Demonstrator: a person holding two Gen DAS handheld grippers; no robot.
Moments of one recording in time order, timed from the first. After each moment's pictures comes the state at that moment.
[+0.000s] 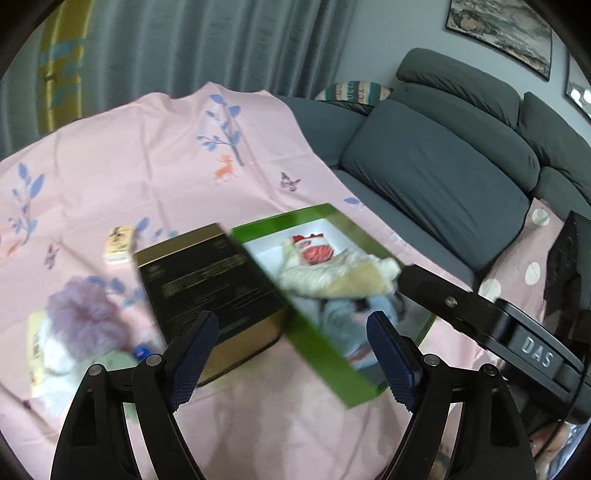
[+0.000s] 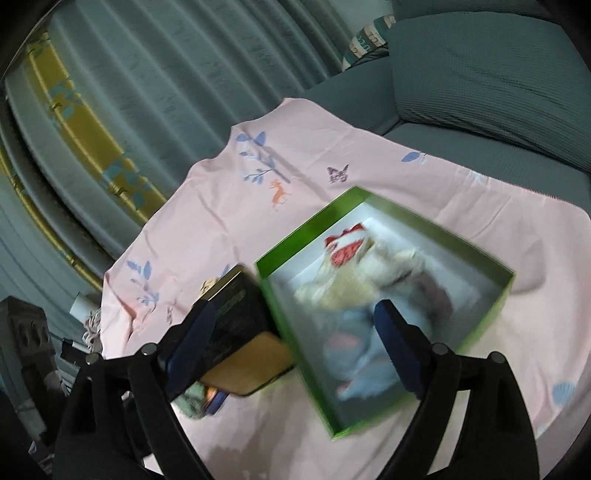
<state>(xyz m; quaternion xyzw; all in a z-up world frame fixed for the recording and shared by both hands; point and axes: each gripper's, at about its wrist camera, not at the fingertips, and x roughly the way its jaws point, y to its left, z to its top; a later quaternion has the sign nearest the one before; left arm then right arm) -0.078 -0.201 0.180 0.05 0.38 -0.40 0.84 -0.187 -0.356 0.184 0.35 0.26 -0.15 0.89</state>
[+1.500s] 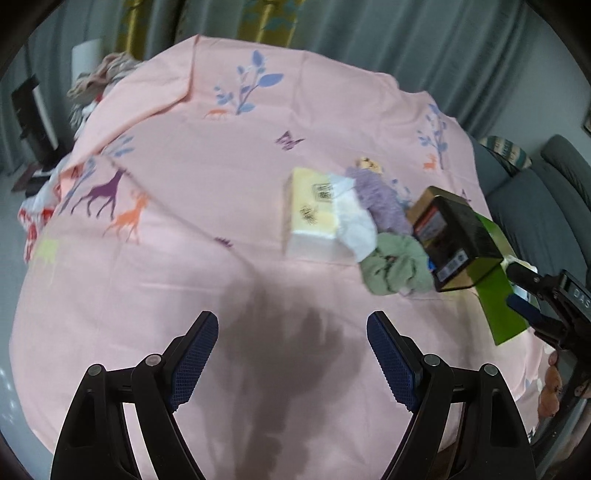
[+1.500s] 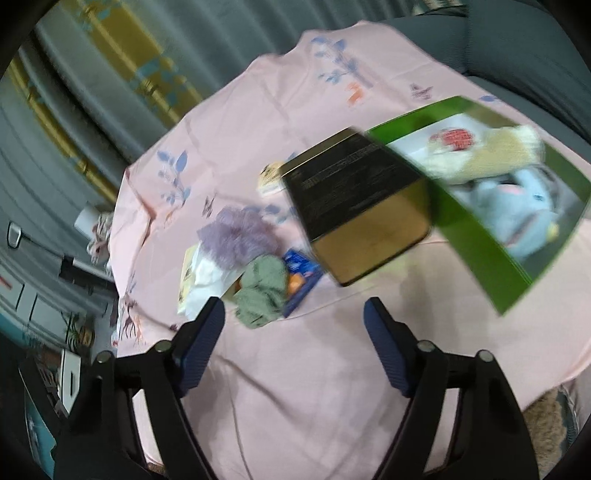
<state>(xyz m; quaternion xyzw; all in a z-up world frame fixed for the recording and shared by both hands) -0.067 0.101 0.098 -0.08 0.45 -0.17 0.87 -0.114 -0.191 0.154 0.29 0.39 -0.05 0.87</state>
